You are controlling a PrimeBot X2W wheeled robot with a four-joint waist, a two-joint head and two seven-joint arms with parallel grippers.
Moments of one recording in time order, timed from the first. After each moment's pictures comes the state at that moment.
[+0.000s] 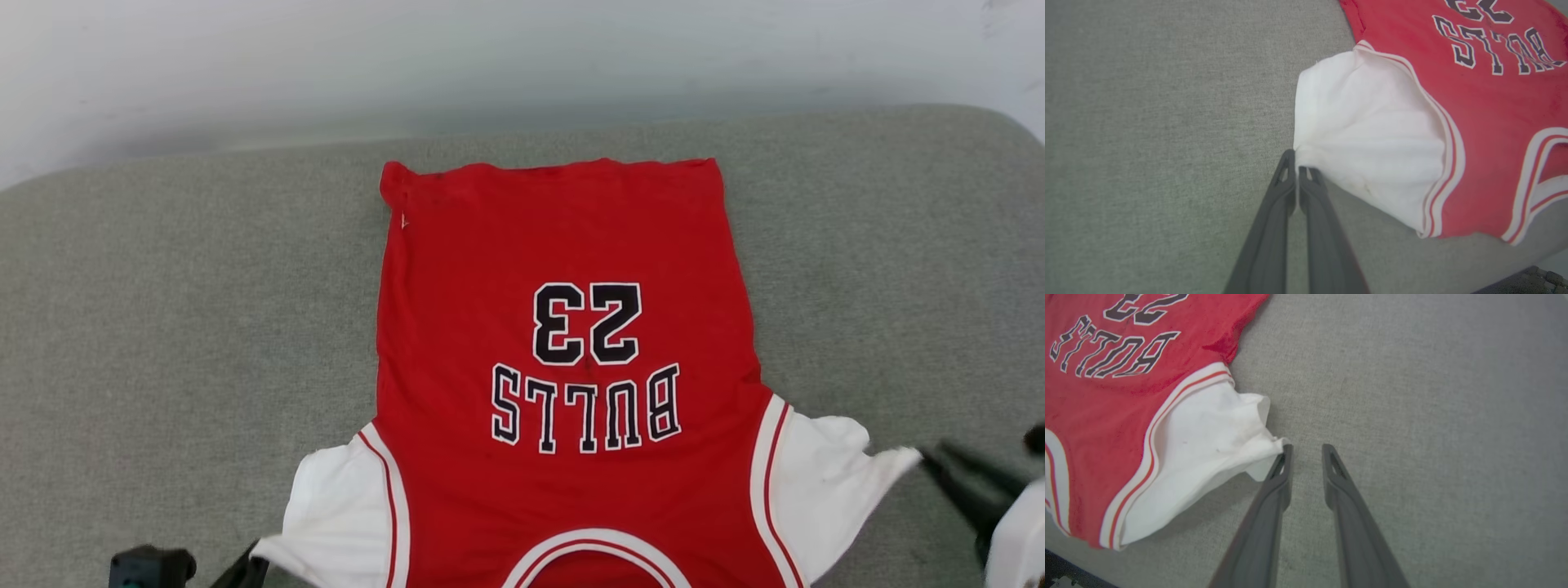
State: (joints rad) left arm 0.02 0.87 -0.78 -0.01 -1.06 0.31 -0.26; right arm -0.12 -0.81 0.55 0.27 0.82 0.13 0.01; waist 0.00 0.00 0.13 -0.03
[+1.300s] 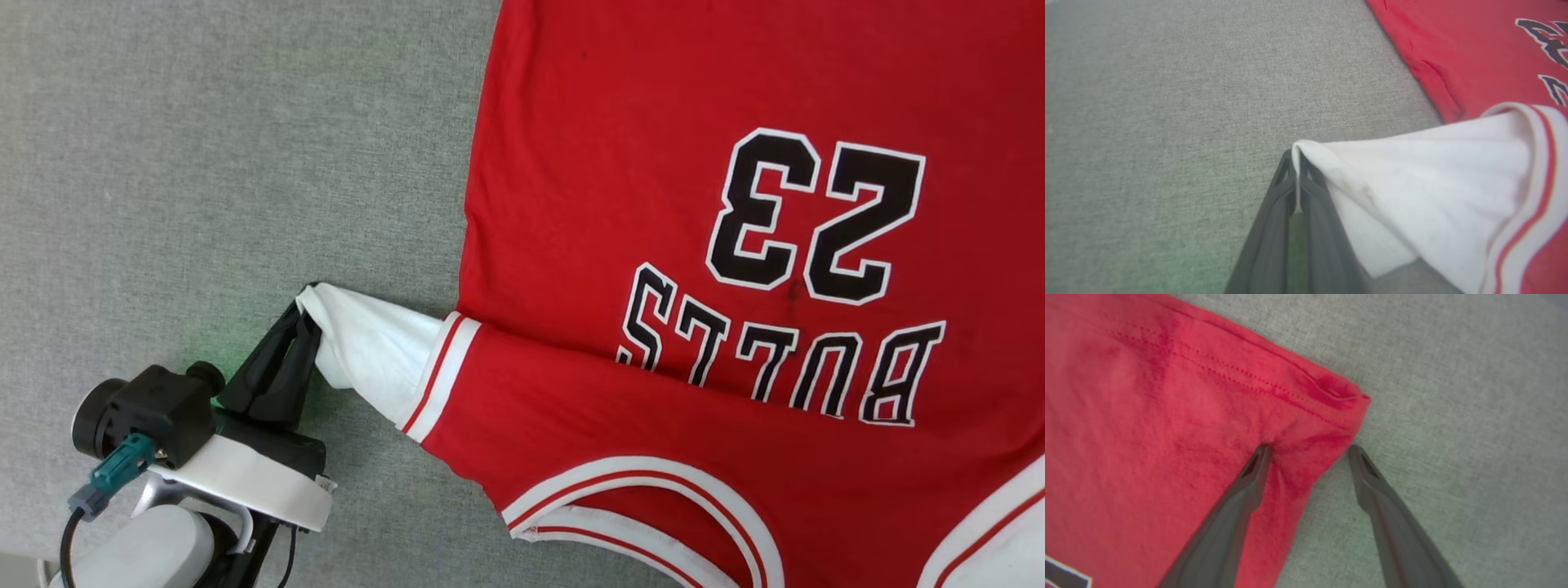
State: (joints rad) left arm -0.31 0.76 -0.66 -0.18 -0.77 0.30 -0.26; right arm -1.26 -0.61 0.39 0.48 0.58 0.13 1.18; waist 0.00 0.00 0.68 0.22
